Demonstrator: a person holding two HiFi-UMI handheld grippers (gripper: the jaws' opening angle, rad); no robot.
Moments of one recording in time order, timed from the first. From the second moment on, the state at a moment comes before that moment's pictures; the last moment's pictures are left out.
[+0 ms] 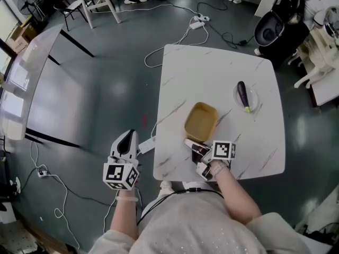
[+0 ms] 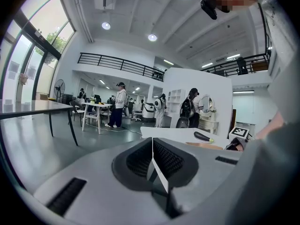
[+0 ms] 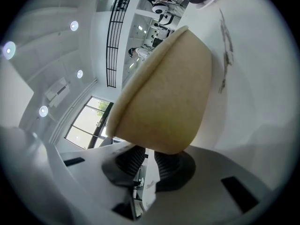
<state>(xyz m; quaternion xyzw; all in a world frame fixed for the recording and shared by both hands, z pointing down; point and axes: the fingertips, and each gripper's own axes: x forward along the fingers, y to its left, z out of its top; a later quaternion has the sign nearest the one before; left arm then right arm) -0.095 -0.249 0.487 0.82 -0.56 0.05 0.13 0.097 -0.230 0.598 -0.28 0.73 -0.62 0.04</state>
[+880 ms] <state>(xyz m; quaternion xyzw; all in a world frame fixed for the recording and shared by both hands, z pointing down) -0.089 -0.240 0.480 0.82 -0.56 0.04 0.12 0.108 -0.214 0.604 -0.26 0.63 -0.72 0.14</state>
